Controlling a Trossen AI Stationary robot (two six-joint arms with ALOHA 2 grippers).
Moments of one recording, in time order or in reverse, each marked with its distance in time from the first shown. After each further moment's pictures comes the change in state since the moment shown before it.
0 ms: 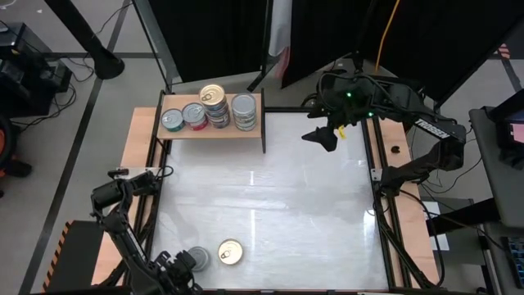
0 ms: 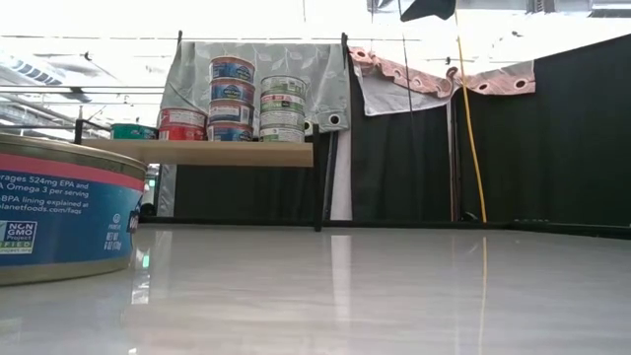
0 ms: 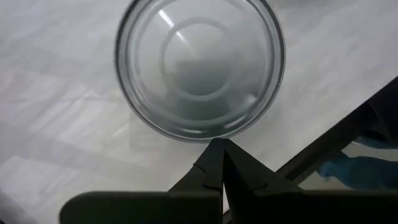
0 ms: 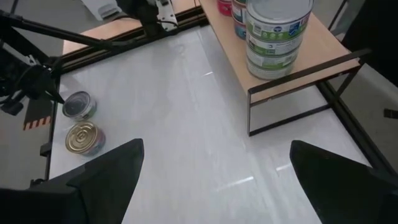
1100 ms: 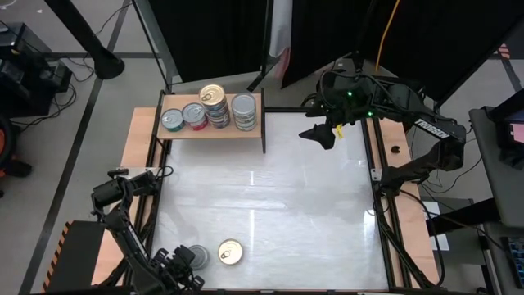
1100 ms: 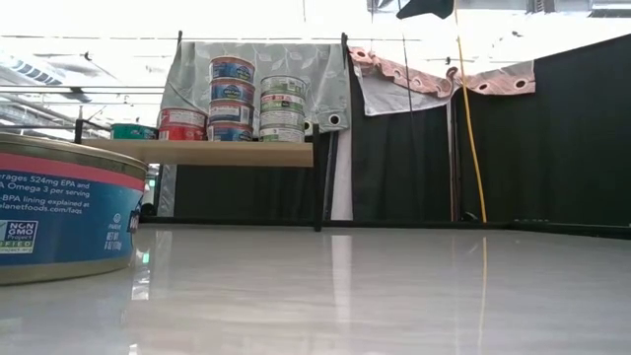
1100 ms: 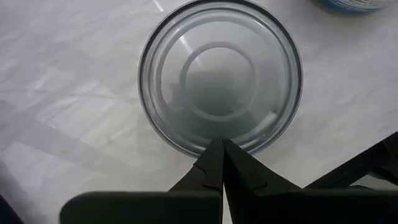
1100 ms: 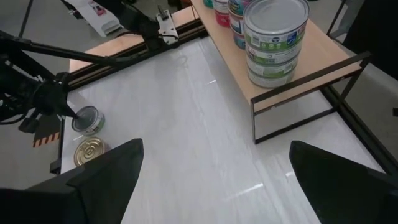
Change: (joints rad) left arm 0.012 -0.016 -0.003 -0.065 -0.007 -0.105; right arm 0.001 0.001 0.000 0.043 -0.001 0.072
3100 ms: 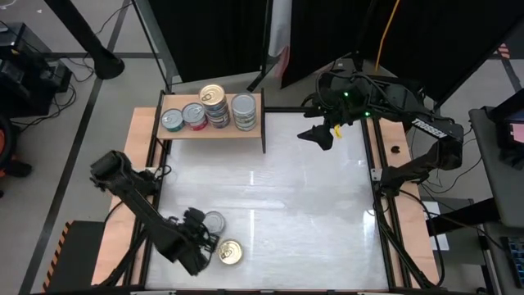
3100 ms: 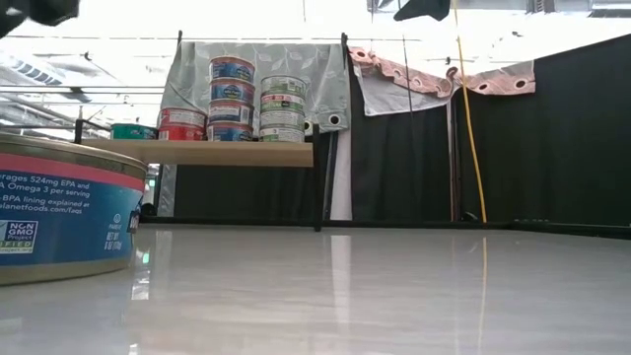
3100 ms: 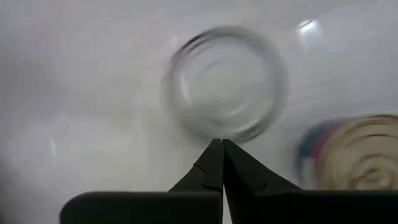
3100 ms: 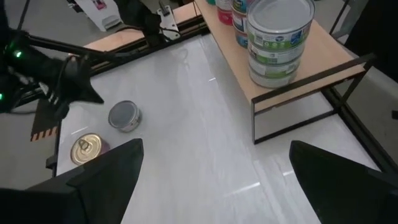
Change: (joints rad) left arm 0.282 -0.212 -0.172 -0.067 -0.118 0.107; right arm 0.000 0.014 -0.001 0.005 -0.005 -0.029
